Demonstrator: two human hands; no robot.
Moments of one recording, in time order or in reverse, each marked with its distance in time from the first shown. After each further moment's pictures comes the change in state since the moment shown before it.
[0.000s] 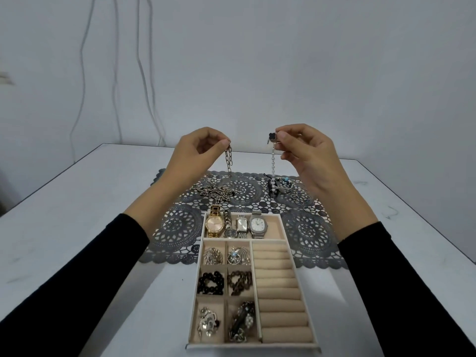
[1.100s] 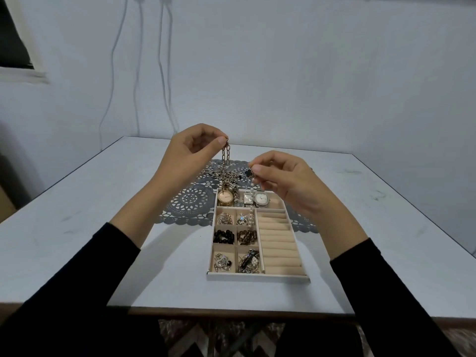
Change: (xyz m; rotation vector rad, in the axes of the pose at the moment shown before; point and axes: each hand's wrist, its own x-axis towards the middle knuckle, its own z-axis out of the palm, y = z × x) left_hand -0.091 0.053 -0.032 -0.070 0.037 0.049; right_hand -0.098 -0.010 0.035 -0.022 -0.351 0.165
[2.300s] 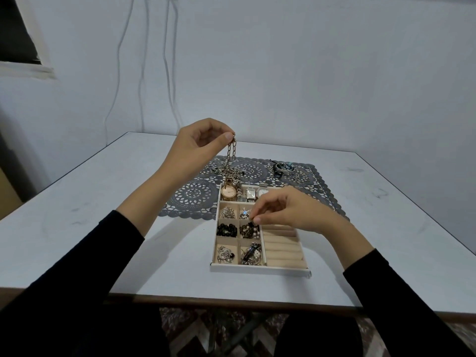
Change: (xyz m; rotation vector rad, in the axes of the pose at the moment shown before) left_hand 0.002 0.000 -0.001 0.001 -0.050 0.008; right_hand -0.021 0.033 -0.013 -0.555 -0.281 0.137
